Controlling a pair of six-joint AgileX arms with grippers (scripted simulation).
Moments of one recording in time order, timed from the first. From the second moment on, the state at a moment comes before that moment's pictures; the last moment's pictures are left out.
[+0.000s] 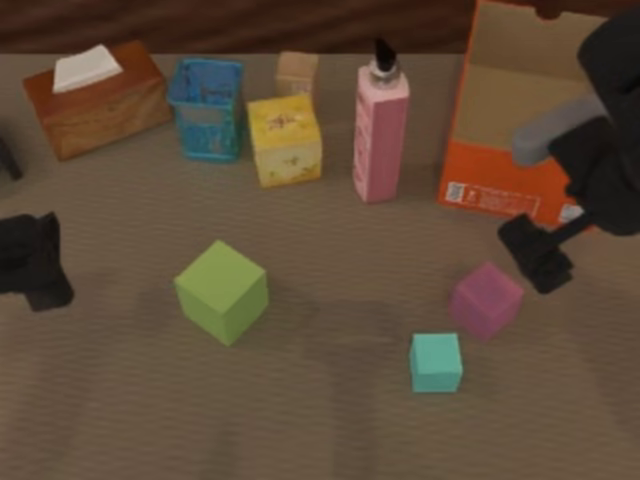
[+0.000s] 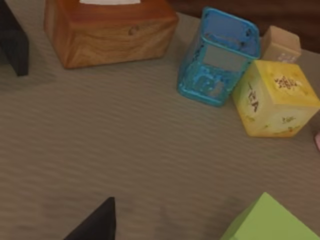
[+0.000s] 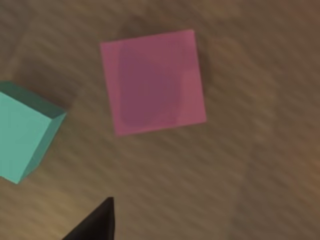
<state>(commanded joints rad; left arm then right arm) -0.17 0.55 0.46 -0.35 -0.02 -0.35 0.34 1.61 1.16 -0.82 0.00 -0.19</state>
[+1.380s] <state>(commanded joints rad) 0.02 0.00 0.00 0.00 0.00 0.00 0.45 2.16 1.41 -0.82 0.00 -0.24</state>
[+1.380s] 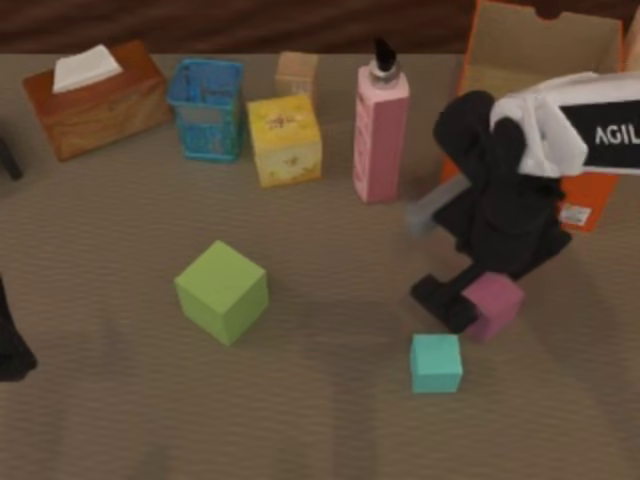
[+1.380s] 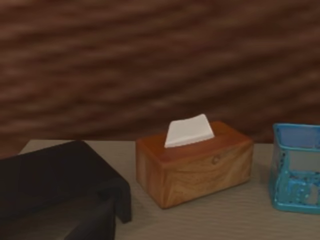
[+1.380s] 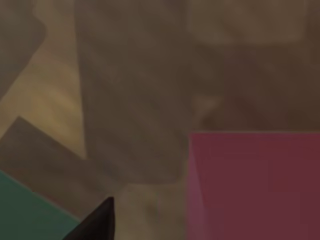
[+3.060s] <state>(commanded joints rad) 0.02 0.00 0.00 0.00 0.00 0.00 0.45 2.20 1.37 -0.74 0.00 -0.24</state>
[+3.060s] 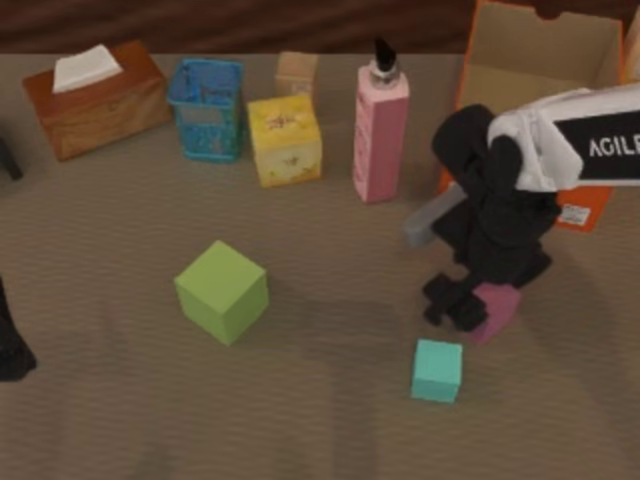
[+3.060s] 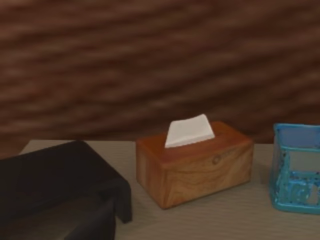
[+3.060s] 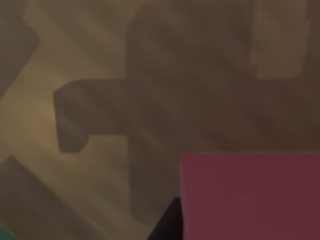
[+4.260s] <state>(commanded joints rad) 0.02 0.00 0.00 0.00 0.00 0.00 0.51 2.08 1.53 -1.01 0.00 -0.08</state>
